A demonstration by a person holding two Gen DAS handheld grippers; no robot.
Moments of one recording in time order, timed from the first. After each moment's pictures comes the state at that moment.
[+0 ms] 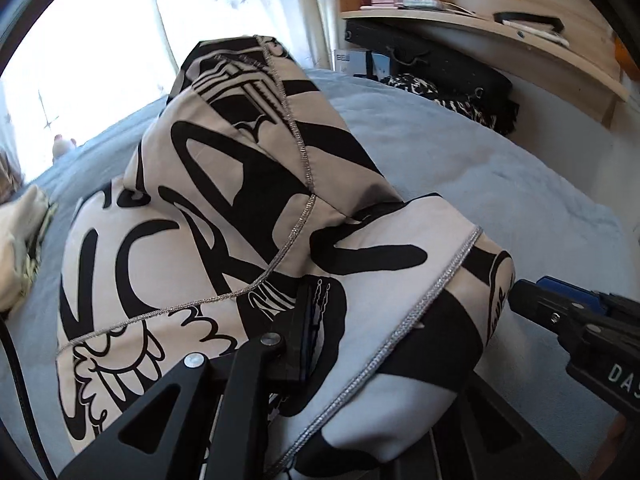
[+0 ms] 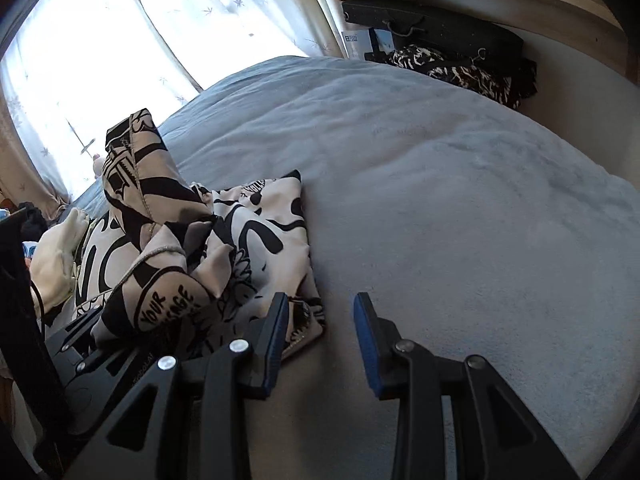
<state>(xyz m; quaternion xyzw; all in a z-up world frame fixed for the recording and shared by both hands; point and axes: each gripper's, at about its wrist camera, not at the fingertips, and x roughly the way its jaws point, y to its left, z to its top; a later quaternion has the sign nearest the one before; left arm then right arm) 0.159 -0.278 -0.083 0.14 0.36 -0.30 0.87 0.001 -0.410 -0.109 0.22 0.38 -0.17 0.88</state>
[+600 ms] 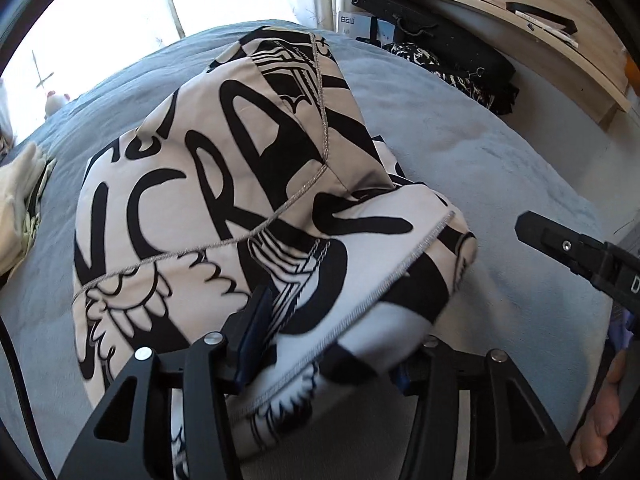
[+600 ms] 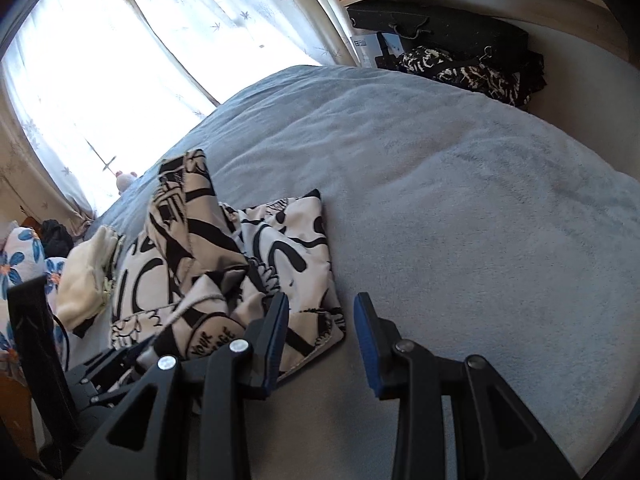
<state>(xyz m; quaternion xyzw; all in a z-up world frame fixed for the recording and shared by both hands) 0.151 -0.239 -0.067 0.11 0.47 -0.30 0.83 -0.006 -0.421 -0.080 0.27 0.36 -0.12 0.89</state>
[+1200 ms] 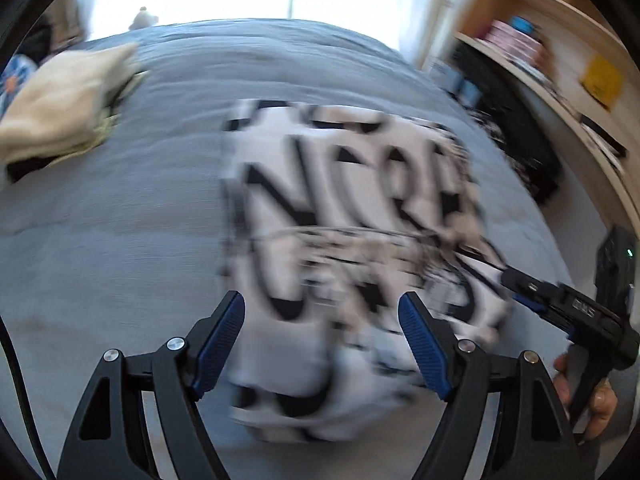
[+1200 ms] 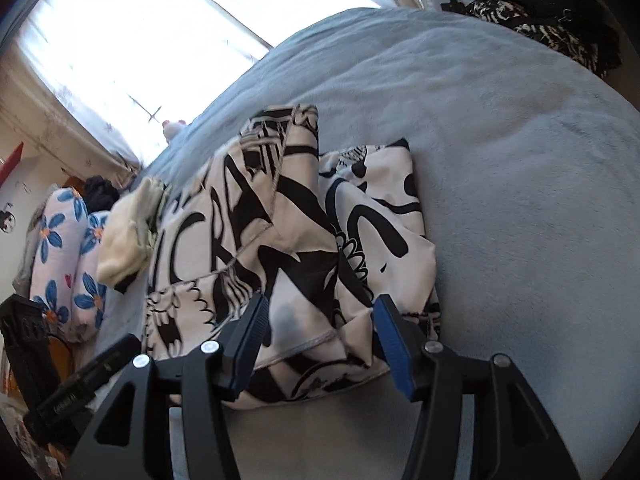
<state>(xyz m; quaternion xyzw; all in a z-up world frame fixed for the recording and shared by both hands) 0.182 -0.062 -0.055 -0.06 0.49 -0.19 0.85 0.070 -0.402 -0.116 0.28 0.45 0.02 0.85</state>
